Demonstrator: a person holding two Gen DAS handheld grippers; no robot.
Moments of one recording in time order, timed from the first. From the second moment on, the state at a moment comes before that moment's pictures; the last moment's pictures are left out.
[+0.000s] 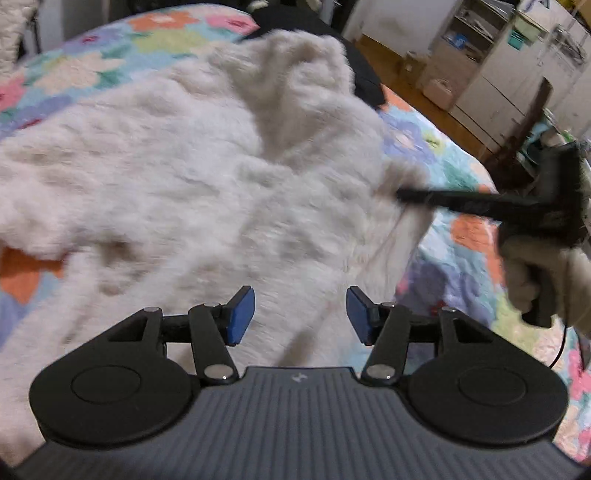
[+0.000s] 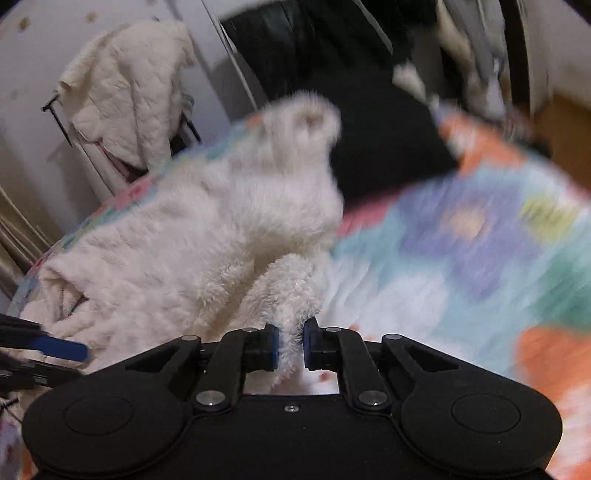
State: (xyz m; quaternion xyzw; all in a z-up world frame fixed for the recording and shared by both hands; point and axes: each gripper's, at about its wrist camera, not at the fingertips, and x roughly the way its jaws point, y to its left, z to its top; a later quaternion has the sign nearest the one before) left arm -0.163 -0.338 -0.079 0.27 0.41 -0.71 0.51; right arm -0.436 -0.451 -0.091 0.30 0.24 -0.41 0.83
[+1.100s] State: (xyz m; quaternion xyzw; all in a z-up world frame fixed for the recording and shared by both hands) left arm -0.053 -0.244 -0.044 0.32 0.40 -0.57 0.64; right arm -0.373 -0.381 -0.053 0.17 0.34 -0.22 0.90
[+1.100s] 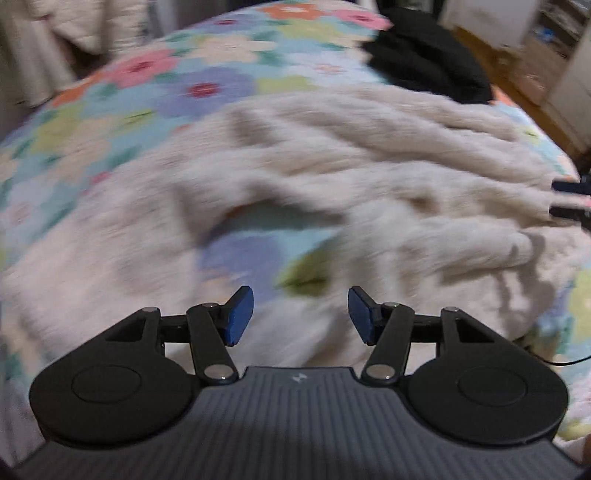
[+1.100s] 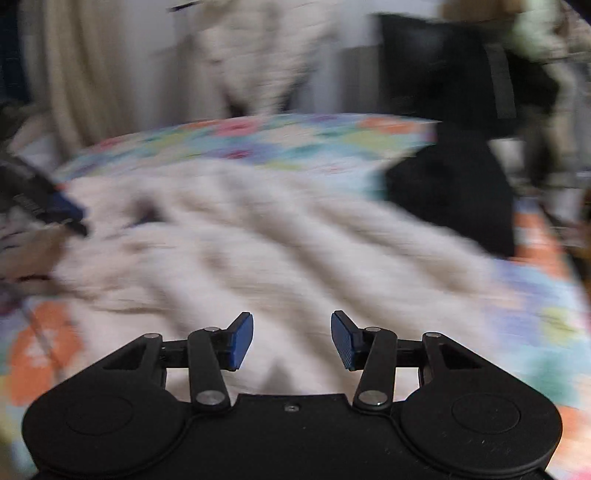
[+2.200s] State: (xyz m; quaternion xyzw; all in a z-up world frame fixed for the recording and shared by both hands) left arm 0.027 -0.020 -0.114 0.00 0.37 -0.40 0.84; right arm -0.120 -0.357 -0.095 0.01 0.39 -0.11 0.91
